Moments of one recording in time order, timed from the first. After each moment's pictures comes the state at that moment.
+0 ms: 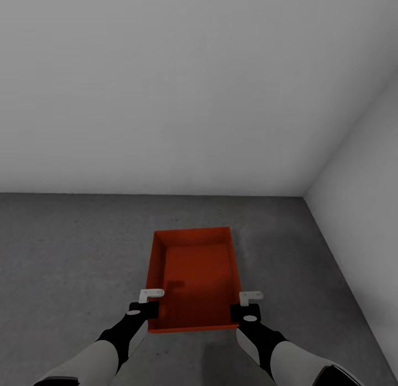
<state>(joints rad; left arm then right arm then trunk) -0.68 -0.10 0.01 -0.25 -0.01 0.05 0.16 -0.70 0.12 0.63 -0.19 -0.53 -0.04 -0.36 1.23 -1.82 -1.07</state>
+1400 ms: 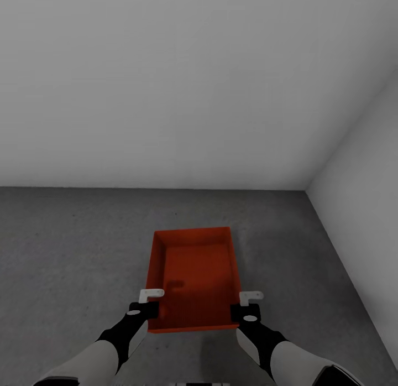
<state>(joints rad) -0.68 -0.10 0.01 -0.25 -0.01 0.05 0.16 -0.70 0.12 0.63 -0.19 -0.53 -0.04 -0.36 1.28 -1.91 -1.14</state>
